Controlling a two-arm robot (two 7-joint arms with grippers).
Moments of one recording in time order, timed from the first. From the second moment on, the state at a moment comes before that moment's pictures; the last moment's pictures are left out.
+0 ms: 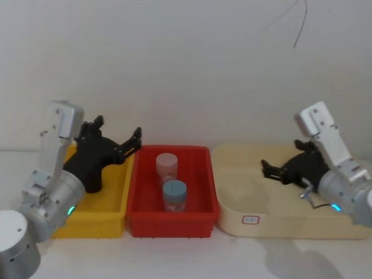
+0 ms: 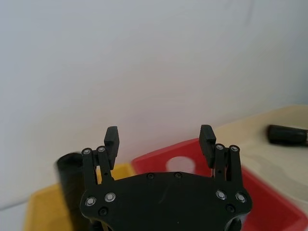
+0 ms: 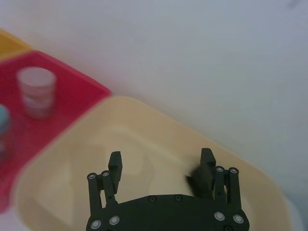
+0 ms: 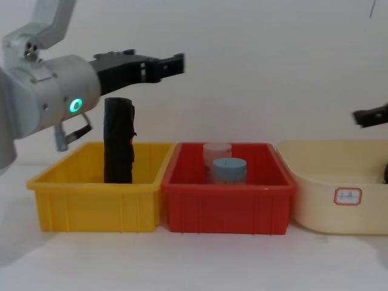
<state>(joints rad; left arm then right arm) -0.47 0.20 0.36 -1.44 -0.29 0.04 -0.19 0.44 0.41 -0.25 -1.56 0.02 0.47 0.28</state>
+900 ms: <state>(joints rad) -0.38 0.21 0.26 -1.47 -0.26 0.01 -0.05 0.46 0.26 -0.37 -1.51 0.07 0.39 0.37</state>
